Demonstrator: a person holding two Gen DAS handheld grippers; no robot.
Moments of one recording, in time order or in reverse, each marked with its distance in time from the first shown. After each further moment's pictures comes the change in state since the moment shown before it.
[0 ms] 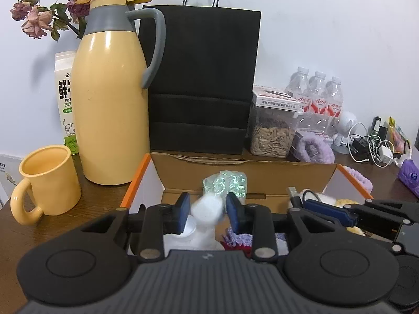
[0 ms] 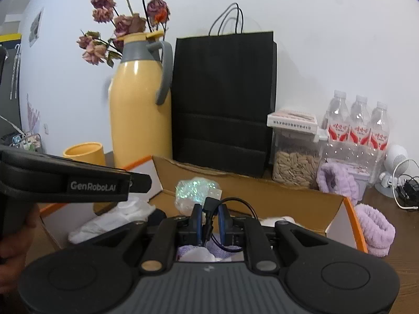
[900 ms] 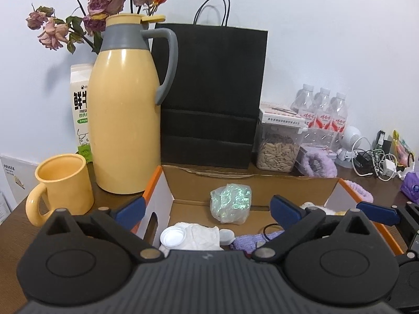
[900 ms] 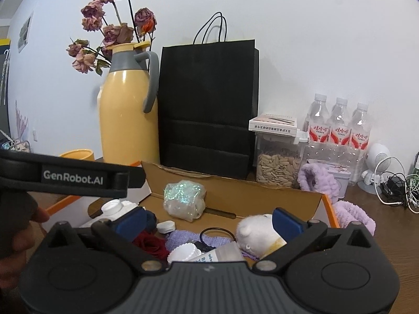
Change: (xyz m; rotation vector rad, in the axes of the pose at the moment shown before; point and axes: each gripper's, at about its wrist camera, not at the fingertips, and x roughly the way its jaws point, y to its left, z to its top) left arm -0.023 0.000 0.003 -0.023 -0.067 0.031; right arm -0.028 -0.001 -0.001 0.022 -0.042 -0.059
